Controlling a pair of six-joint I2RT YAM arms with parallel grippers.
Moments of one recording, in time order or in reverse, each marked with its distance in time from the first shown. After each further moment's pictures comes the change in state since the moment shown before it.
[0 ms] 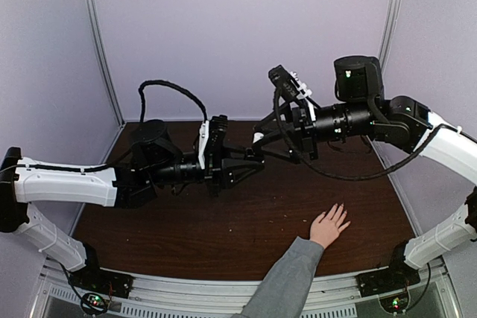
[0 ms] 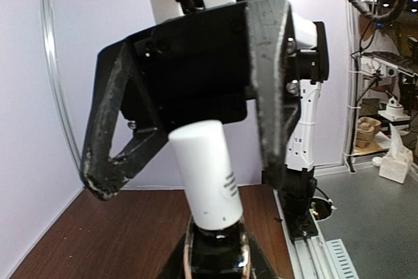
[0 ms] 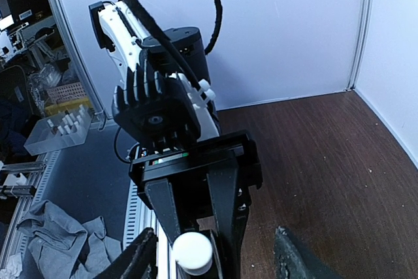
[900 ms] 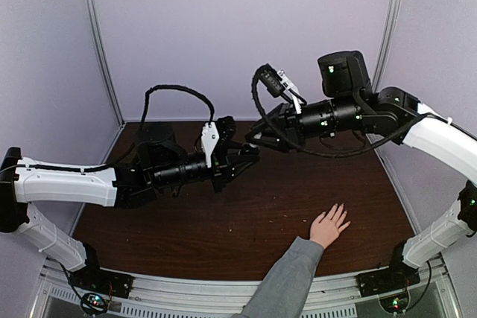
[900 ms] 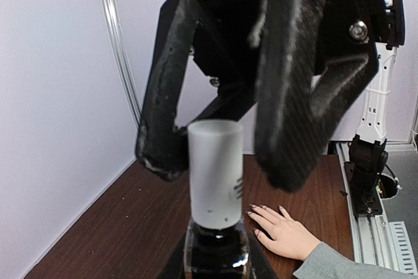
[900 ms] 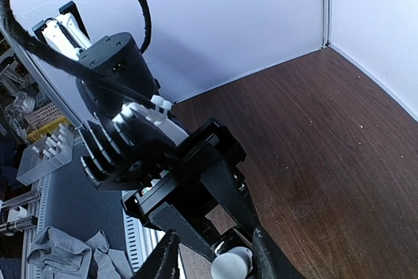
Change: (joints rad) left arm 0.000 -0.002 0.000 -0.113 -0.294 0.114; right arm 0.000 0.087 0.102 -0.096 0.130 0.152
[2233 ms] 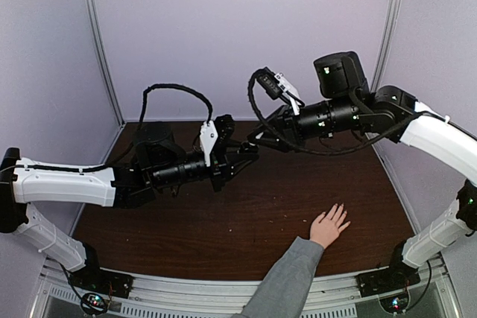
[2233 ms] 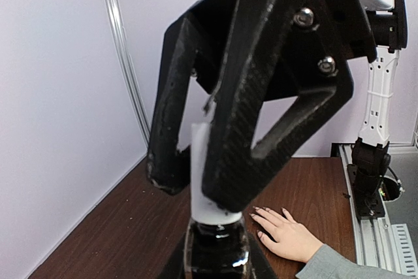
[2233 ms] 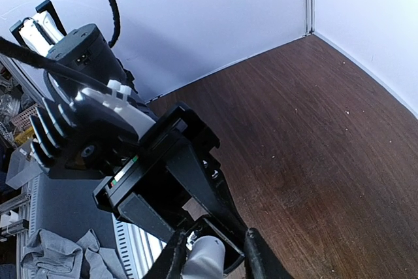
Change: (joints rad) left arm -0.003 -0.009 0.000 0.001 -0.015 0.005; right arm -0.008 0.021 0.016 -0.051 0.054 -0.003
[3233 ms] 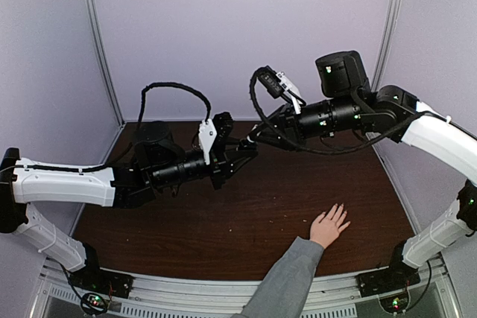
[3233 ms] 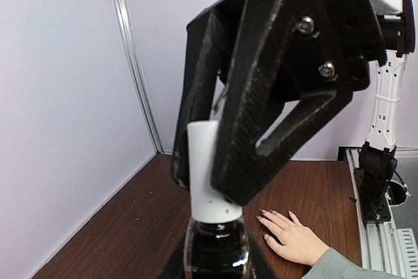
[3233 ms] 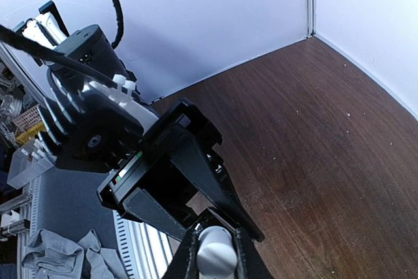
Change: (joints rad) left arm 0.000 -0.003 0.000 0.012 -0.022 0.000; right arm -0.003 -0.007 0.000 0.003 -0.006 0.003
